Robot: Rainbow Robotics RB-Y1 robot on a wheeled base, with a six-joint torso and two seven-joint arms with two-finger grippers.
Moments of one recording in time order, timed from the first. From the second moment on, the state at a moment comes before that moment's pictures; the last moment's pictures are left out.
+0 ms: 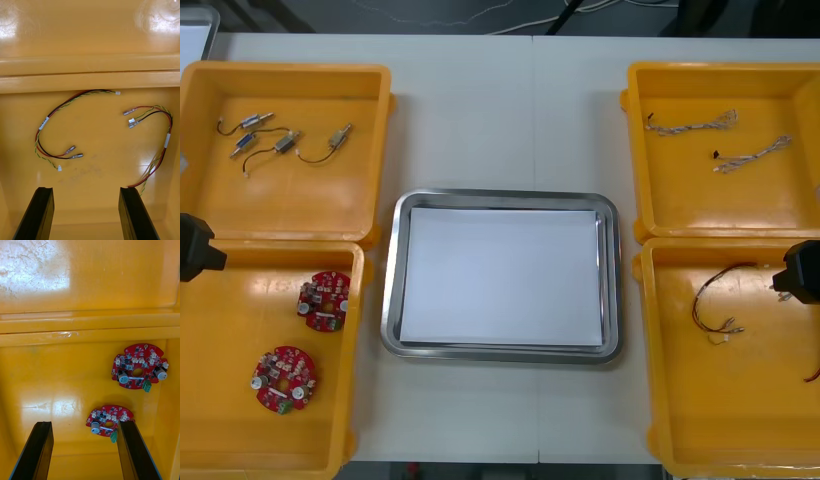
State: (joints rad) right arm -0.14 -0.71 -0.25 -2.22 -0.74 1.92 1.25; left arm -0.14 0.95 0.26 -2.23 0.99 1.82 -1.16
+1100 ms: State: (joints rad) right arm -0.12 -0.71 -0.25 -2.22 -0.74 1.92 1.25; left arm -0.13 0.94 0.26 -2.23 0.99 1.84 -1.18
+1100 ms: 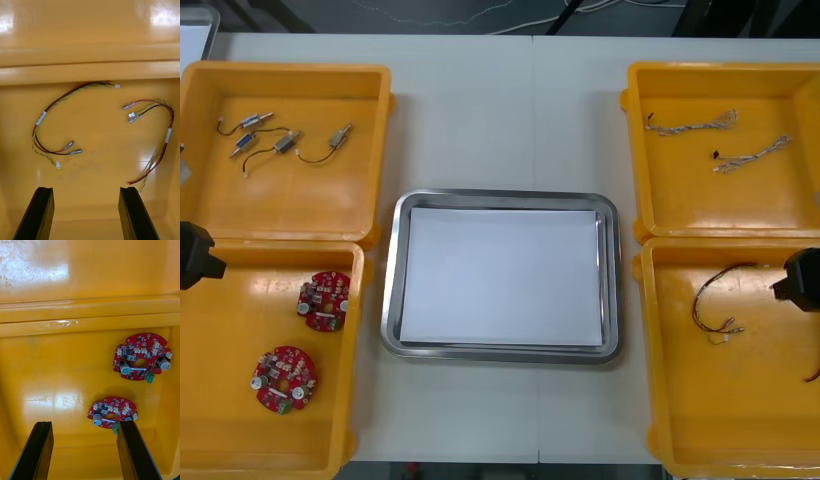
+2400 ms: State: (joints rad) right arm 0.21 -0.71 -0.39 -2.22 -0.73 1.62 1.14; left arm 0.38 0.80 0.46 -2.42 0.97 1.49 -1.53
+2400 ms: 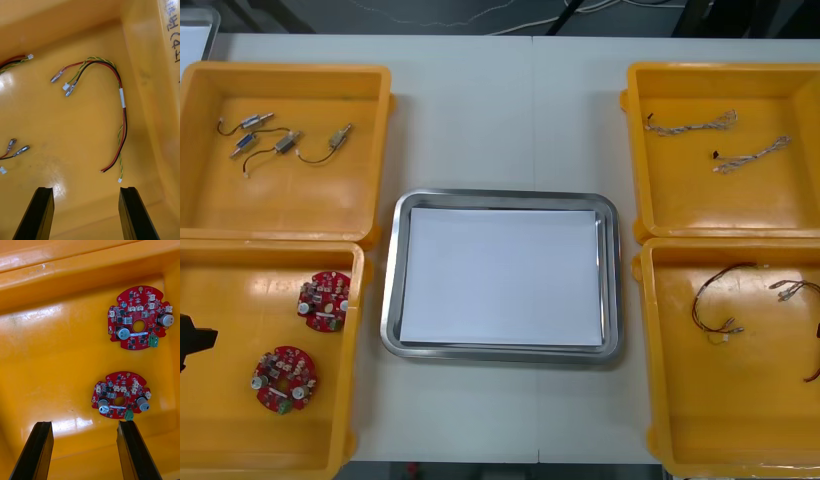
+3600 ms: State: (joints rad) right arm 0.31 -0.70 -0.34 -1.97 -0.74 1.31 1.51; left arm 0.49 0.73 0.29 -2.42 0.76 1.41 -1.73
